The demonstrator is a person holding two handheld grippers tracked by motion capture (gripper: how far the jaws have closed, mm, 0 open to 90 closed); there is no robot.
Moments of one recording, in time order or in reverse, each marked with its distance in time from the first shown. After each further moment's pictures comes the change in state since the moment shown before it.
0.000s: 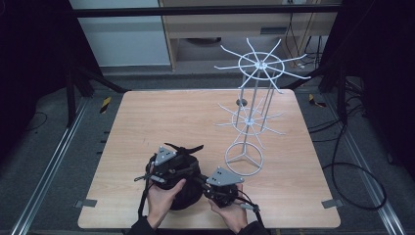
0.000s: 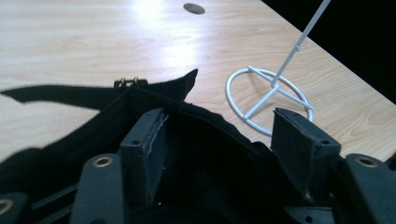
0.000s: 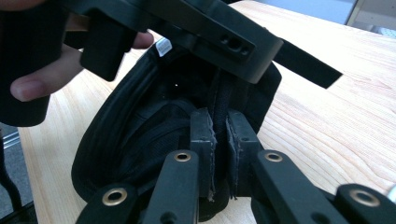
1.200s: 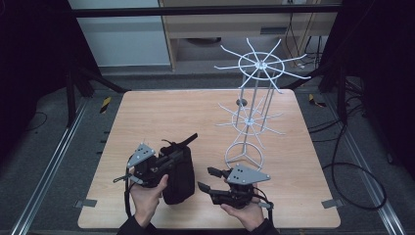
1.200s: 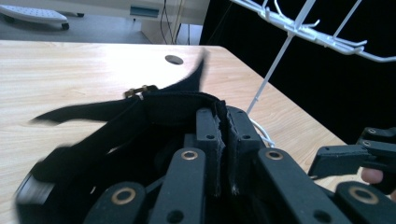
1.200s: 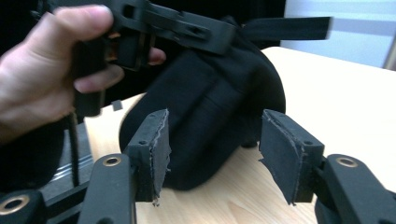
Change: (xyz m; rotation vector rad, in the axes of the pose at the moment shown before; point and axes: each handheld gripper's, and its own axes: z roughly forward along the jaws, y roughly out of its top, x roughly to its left) left arm 0.014 0.020 -0.051 -0.187 -0.122 -0.001; right arm -0.019 0.016 -0.048 -0.166 0.167 0.054
